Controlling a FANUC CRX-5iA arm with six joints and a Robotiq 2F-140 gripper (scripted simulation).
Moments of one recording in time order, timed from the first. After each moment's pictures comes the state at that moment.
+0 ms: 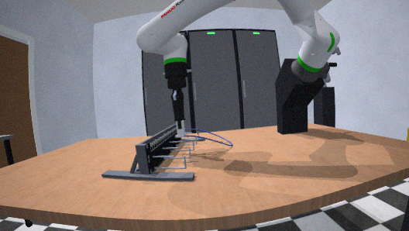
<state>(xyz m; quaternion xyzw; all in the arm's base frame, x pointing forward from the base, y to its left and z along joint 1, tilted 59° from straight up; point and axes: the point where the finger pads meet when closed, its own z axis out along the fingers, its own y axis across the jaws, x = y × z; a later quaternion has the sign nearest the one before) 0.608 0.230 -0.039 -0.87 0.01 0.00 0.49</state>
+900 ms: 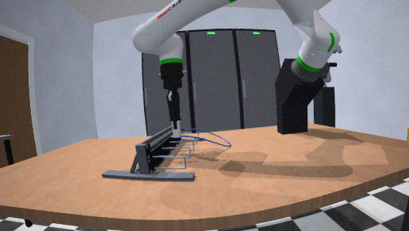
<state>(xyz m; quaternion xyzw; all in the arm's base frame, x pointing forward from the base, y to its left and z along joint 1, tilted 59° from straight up) 0.626 0.230 -0.039 -0.87 0.01 0.00 0.49</state>
